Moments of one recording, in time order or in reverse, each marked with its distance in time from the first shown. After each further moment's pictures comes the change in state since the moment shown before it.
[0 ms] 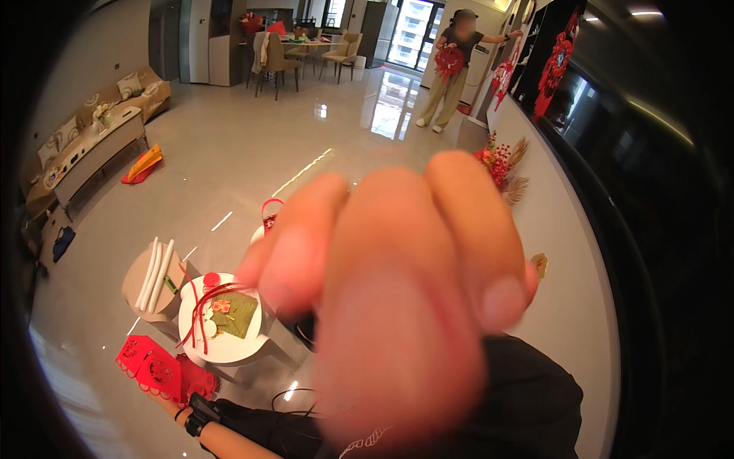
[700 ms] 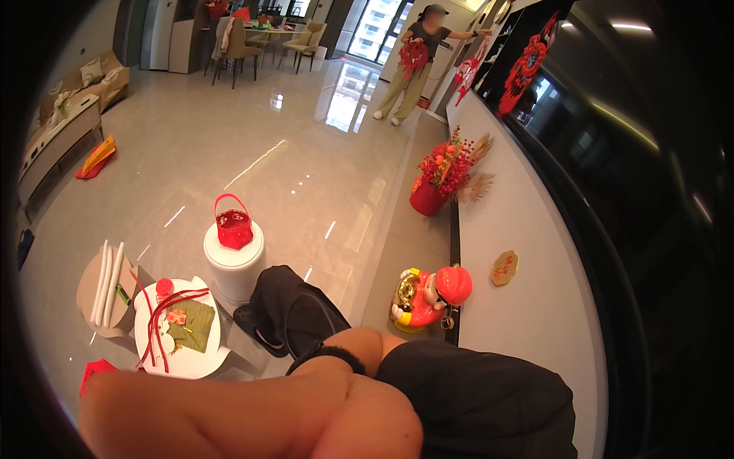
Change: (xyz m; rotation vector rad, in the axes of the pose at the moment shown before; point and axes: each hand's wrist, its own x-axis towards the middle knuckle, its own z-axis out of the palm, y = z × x) left_hand -0.043 0.081 0.071 -0.452 -0.029 -0.279; right_hand -0.059 0.041 0.020 0.140 0.127 0.552
